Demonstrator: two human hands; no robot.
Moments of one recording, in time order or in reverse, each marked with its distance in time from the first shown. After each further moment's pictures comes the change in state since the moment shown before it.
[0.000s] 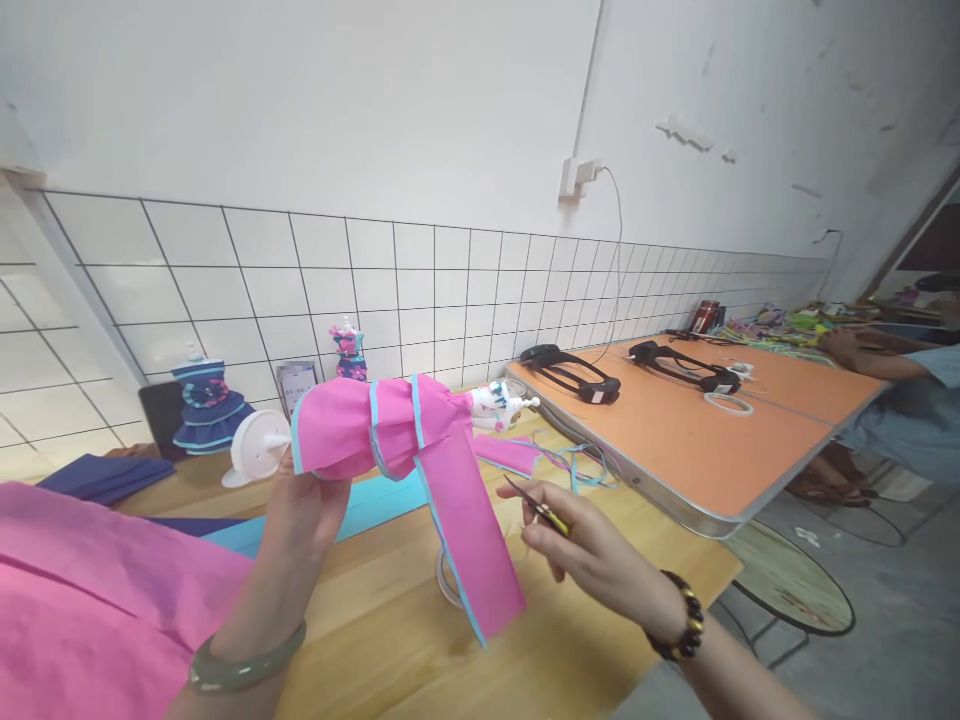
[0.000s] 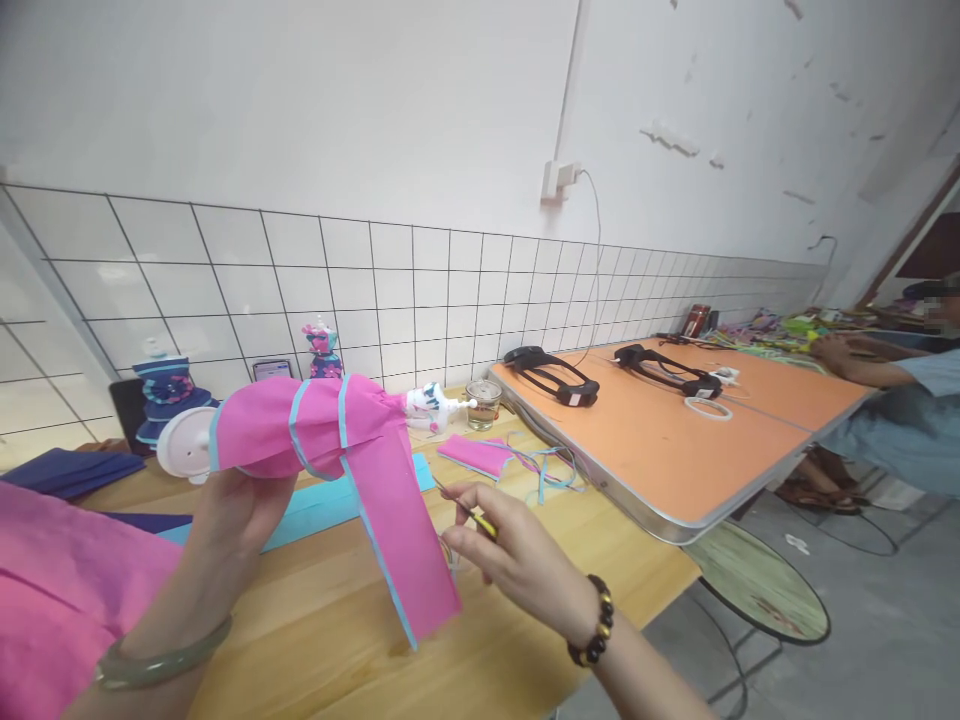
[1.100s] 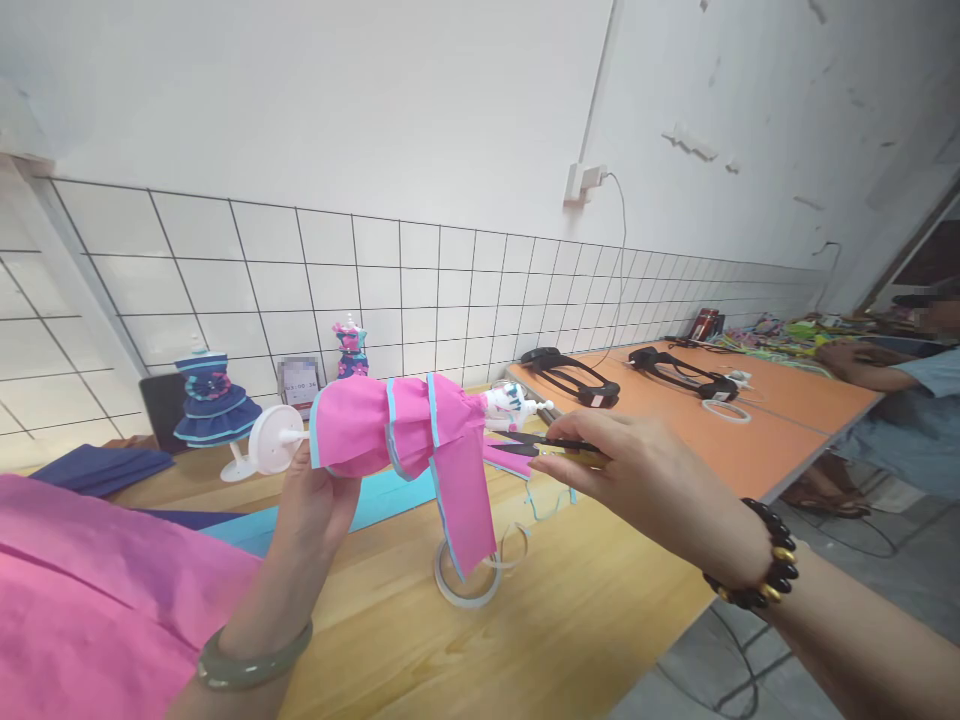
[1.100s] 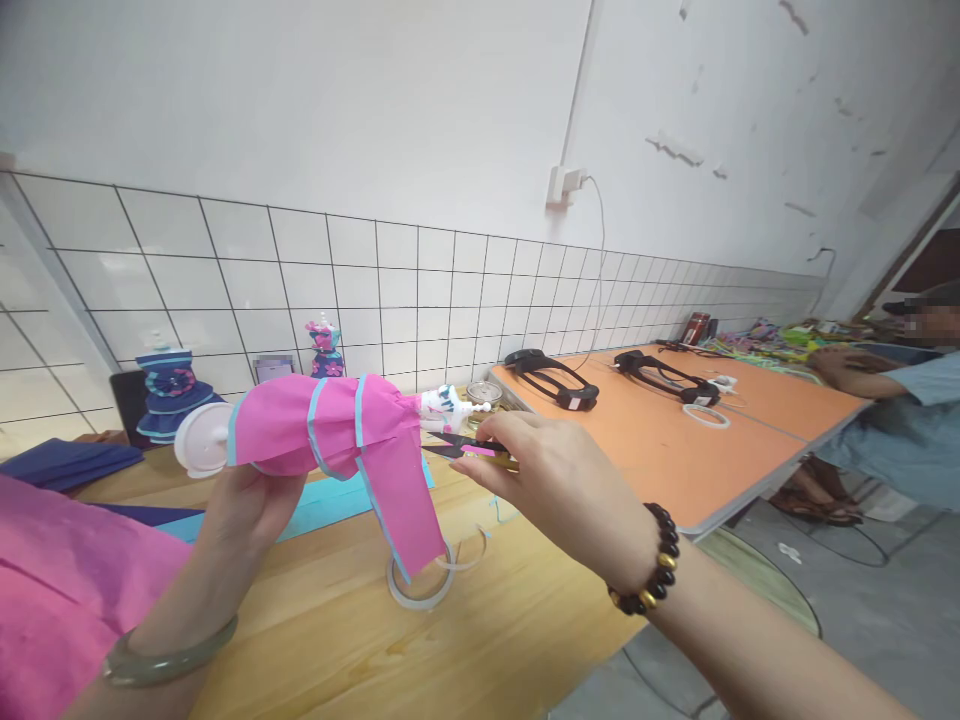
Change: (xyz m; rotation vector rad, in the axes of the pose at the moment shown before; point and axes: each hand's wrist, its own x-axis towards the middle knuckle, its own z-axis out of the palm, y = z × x) left_hand -0.005 -0.003 0.006 -0.103 0.071 -0.039; right_hand 0.018 -0.073 -0.047 -0.970 0.239 -0.365
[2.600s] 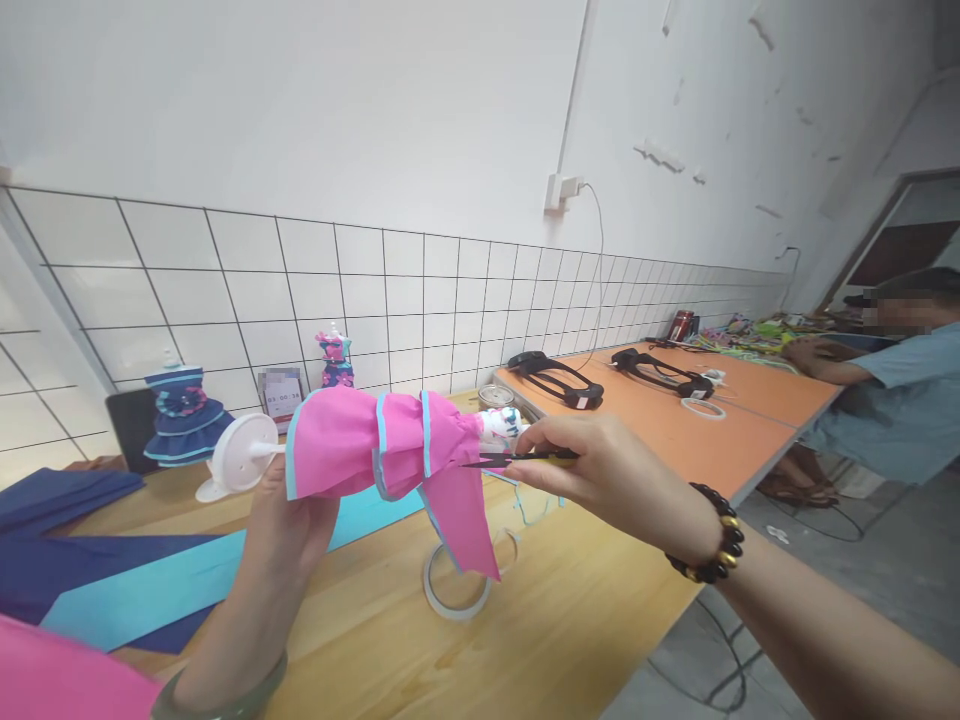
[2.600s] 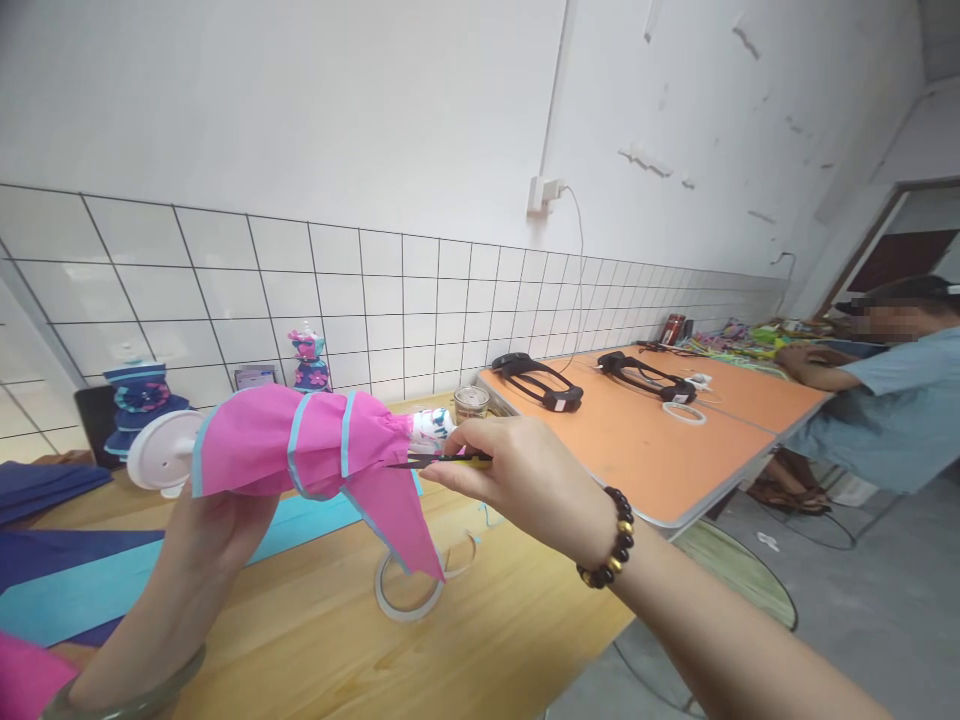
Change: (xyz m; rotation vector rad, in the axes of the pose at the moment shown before) left_hand -0.007 0.015 0.013 0.040 -0.032 -0.003; right_hand 0.011 -0.002 0.001 0.226 -0.149 0.052
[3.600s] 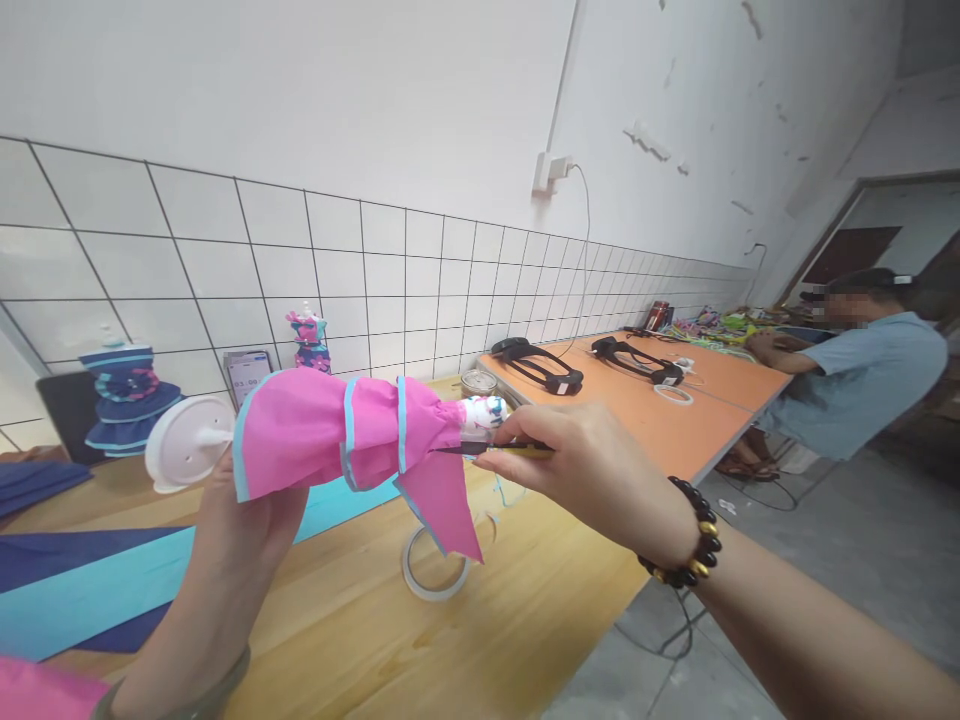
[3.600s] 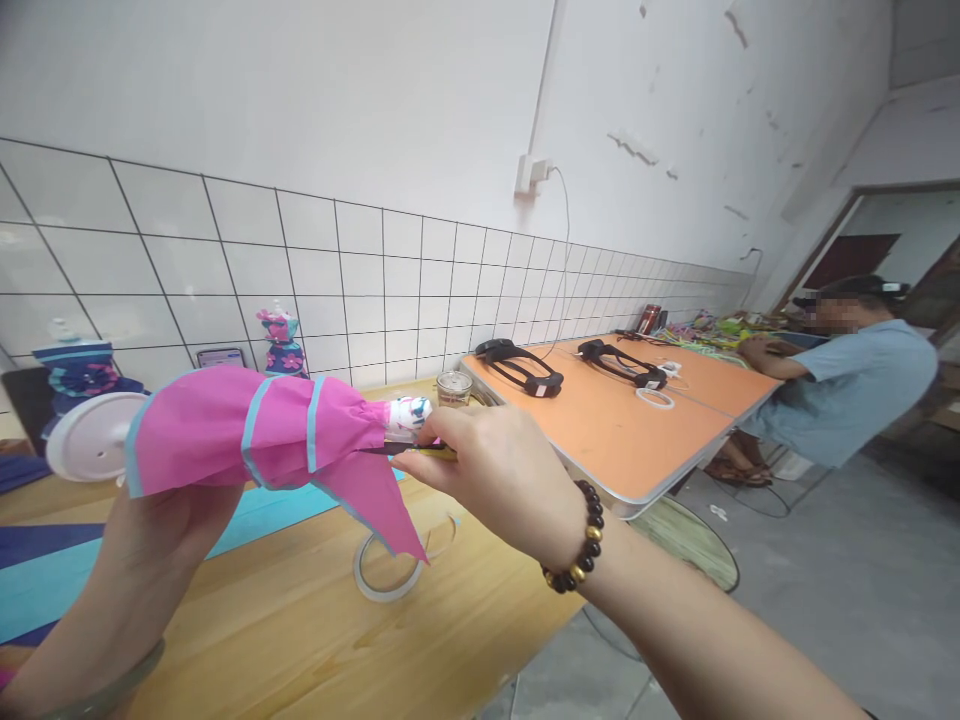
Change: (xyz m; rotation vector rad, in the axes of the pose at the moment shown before) left_hand 0.002 0.000 -0.004 -0.013 -0.012 -0.006; right_hand -0.002 -0.014 0.004 -0.155 0.128 -0.037
